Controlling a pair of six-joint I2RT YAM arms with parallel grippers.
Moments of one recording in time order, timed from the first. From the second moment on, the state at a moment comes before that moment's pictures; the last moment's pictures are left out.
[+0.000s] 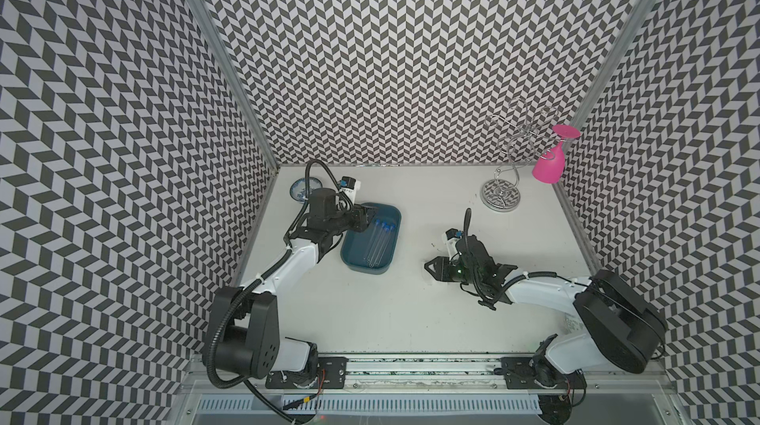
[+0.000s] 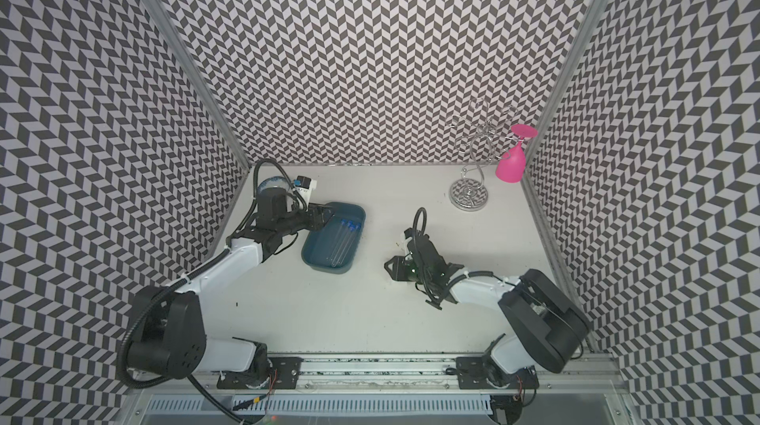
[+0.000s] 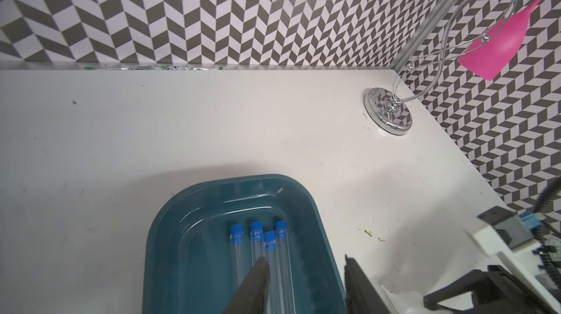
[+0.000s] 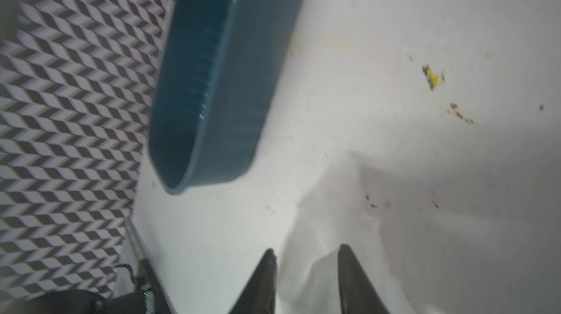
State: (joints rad) left arm -0.18 1.37 0.82 0.06 0.48 -0.17; right arm 0.70 1.50 0.59 0.18 -0.22 0.73
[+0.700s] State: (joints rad) left arm -0.03 0.99 0.32 0.42 -0.11 -0.34; right arm 0.60 1.06 0.63 0.06 0.36 0.37
